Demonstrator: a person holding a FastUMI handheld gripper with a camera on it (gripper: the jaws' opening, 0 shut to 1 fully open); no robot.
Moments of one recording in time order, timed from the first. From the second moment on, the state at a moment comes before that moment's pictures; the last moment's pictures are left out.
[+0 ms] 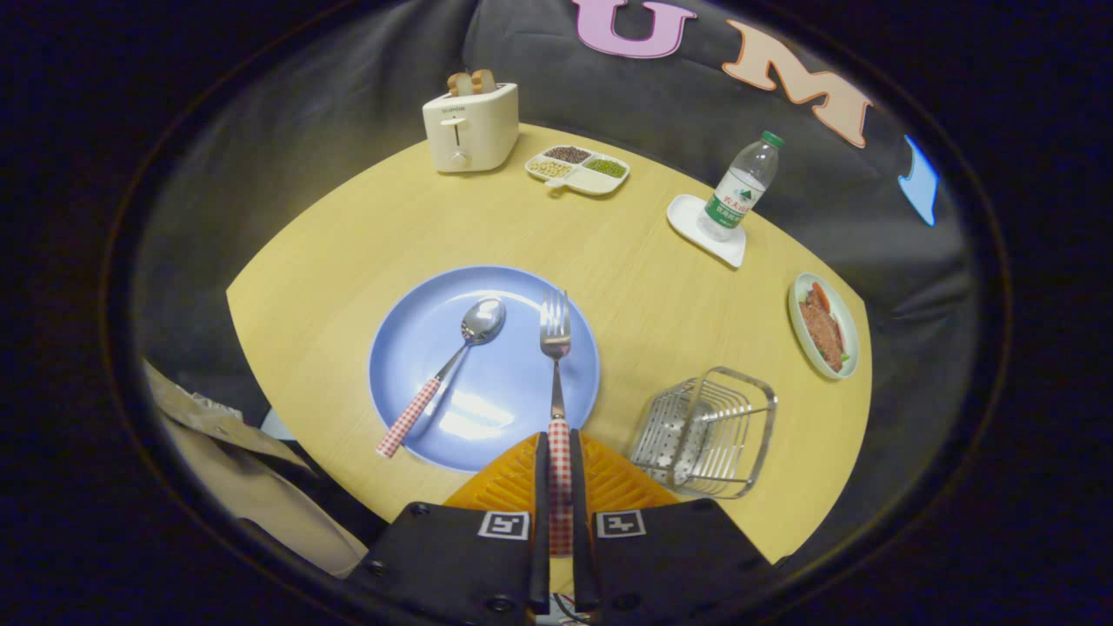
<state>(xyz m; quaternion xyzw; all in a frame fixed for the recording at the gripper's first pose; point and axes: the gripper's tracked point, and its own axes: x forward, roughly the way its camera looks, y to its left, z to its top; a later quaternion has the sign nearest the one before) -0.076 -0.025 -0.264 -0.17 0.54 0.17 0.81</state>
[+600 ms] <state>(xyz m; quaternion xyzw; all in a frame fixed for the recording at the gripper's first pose) -0.071 -0.108 -0.215 -0.20 0.58 0.18 0.77</state>
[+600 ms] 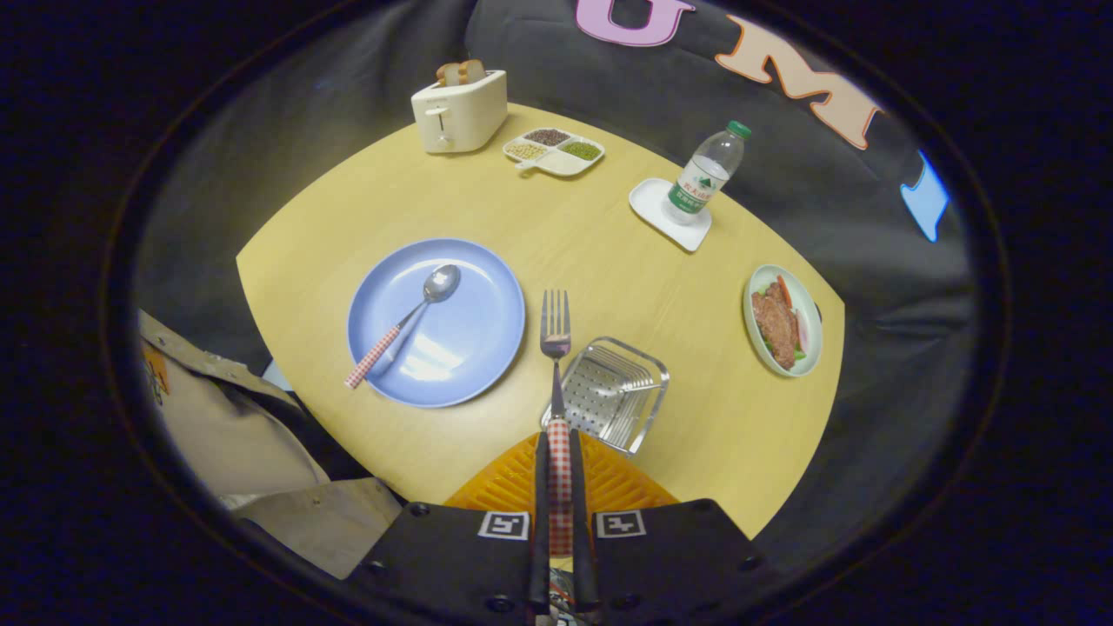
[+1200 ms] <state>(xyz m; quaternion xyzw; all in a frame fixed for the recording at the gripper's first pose) -0.086 -0.161 -0.223 -0.23 0.66 0.18 0.69</state>
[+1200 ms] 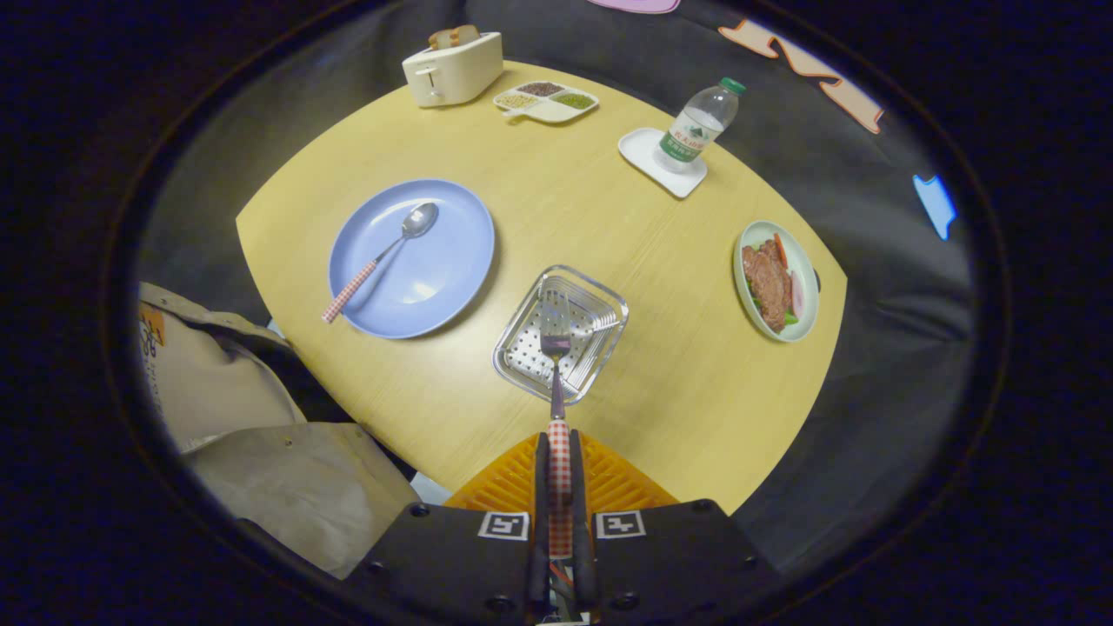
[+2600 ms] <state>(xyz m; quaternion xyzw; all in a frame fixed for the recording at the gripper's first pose) -0.039 -0.044 -0.221 -0.13 0.53 0.18 0.82</state>
